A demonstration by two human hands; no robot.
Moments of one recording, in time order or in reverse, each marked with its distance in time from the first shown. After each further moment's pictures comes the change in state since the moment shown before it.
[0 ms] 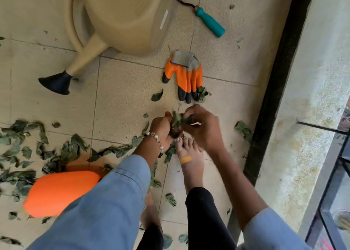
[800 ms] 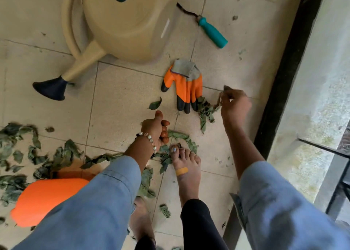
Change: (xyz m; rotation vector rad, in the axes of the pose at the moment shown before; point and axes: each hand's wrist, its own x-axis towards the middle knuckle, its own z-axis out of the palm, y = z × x) left_hand 0.017 0.025 -0.002 0.027 0.062 -0.026; right_hand 0.110 0.063 -0.051 -0.271 0.540 0.159
